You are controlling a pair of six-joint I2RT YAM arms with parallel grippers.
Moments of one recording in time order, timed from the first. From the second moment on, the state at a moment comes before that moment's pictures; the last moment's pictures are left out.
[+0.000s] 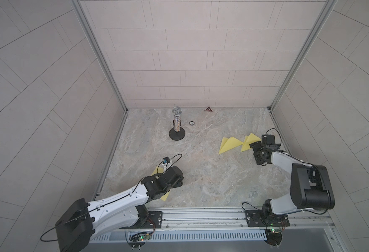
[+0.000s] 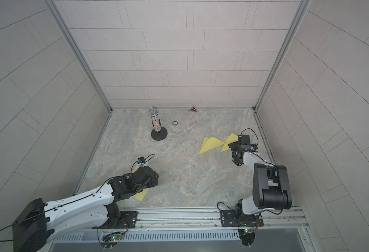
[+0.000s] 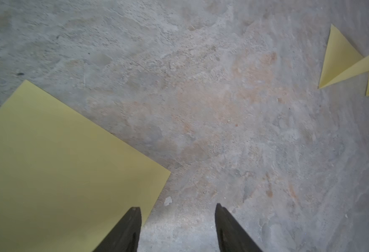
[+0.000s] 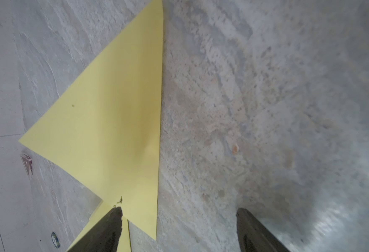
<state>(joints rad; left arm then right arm) -0.87 0.97 0.44 -0.45 -0.29 -0.99 -0.14 1.45 0.70 -0.22 -0.05 1.14</state>
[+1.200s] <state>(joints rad) -0.75 1.26 0.45 -0.16 -0.06 -0.99 0.33 0.86 0.54 -0.70 -0.11 0.69</state>
